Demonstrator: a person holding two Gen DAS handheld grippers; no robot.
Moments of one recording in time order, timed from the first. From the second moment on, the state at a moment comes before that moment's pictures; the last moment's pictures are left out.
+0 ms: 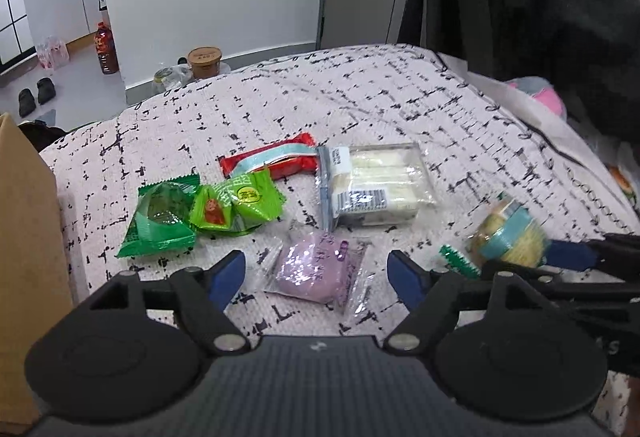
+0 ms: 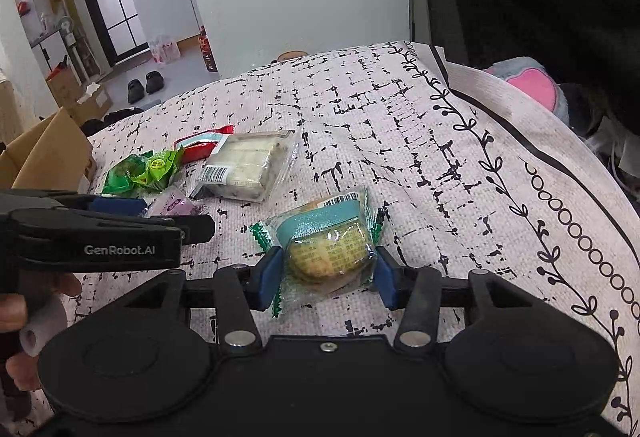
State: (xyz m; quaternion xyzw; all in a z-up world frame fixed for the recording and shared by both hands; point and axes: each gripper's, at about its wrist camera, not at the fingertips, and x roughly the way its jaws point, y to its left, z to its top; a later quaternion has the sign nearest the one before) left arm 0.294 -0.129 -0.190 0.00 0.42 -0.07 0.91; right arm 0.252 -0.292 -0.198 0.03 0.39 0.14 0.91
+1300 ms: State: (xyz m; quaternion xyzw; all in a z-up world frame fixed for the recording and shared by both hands) left arm 0.261 -0.084 -0.125 -0.06 0.37 -0.09 0.92; right arm 0.239 -0.252 -0.151 0.05 0.36 0.16 0.92
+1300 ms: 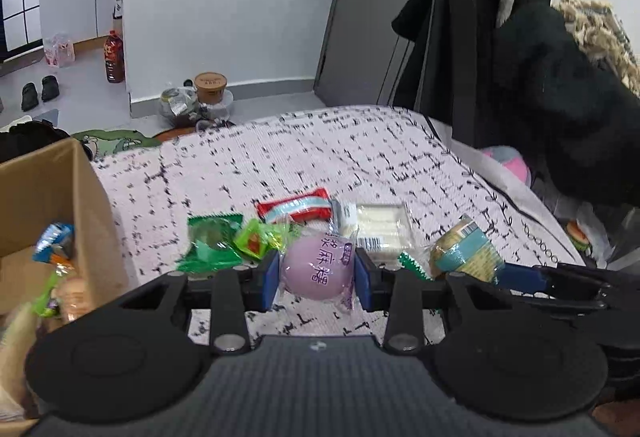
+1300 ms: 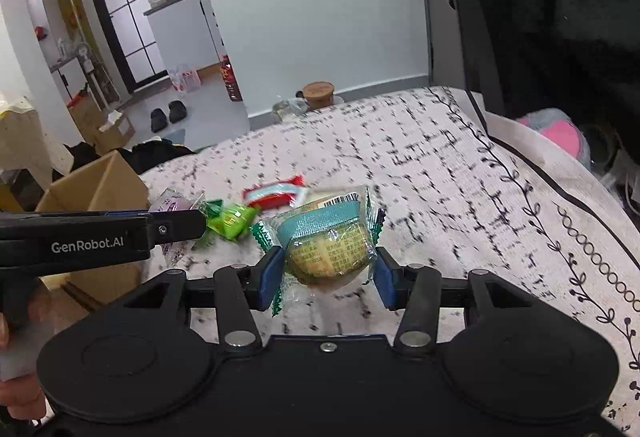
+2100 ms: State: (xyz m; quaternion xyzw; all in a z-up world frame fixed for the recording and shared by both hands) left arm 0.229 0.004 -0.073 -0.10 0.33 -0.03 0.94; right arm 0.241 -0.176 -0.115 0.06 0.31 0.21 0.92
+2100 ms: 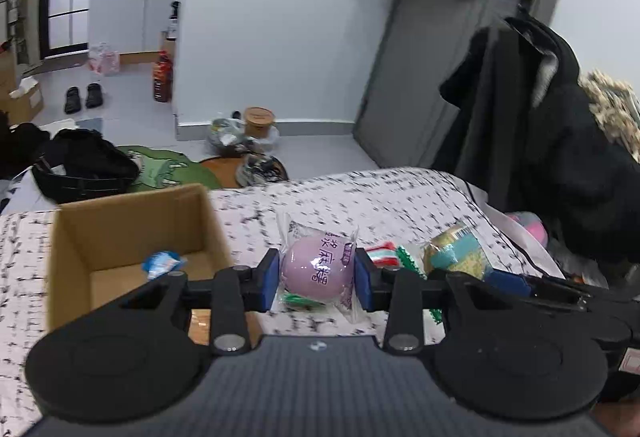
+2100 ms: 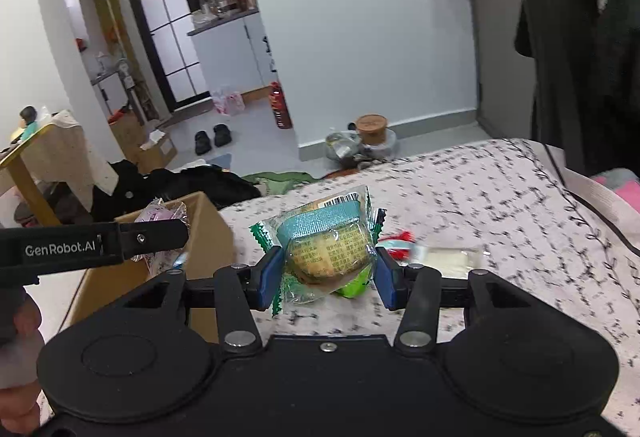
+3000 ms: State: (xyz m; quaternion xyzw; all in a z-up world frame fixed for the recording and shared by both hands) left arm 0.233 0.131 -0.095 -0.15 0.33 0.10 0.93; right arm 0.241 -0.076 -0.103 0.01 0.30 0.30 0.91
